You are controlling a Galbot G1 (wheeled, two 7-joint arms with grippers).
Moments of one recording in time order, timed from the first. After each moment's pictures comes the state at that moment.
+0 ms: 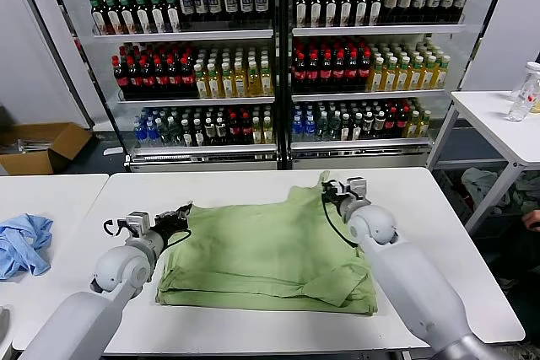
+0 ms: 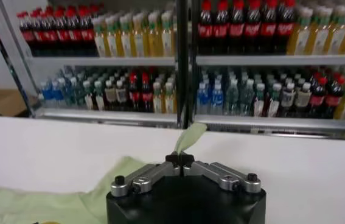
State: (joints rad) left arm 0.89 -0.92 -0.20 -1.62 -0.81 0.42 -0.13; right arm -0.63 1.13 0.05 1.49 0.68 -0.53 0.19
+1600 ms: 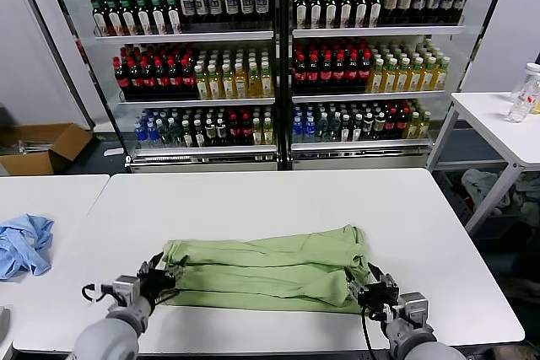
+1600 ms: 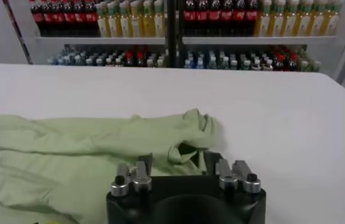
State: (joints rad) left arm 1.36 -0.96 -0.35 -1.94 -0.57 0.43 -0.29; right arm -1.51 1.10 0.40 2.19 0.47 -0.55 0.23
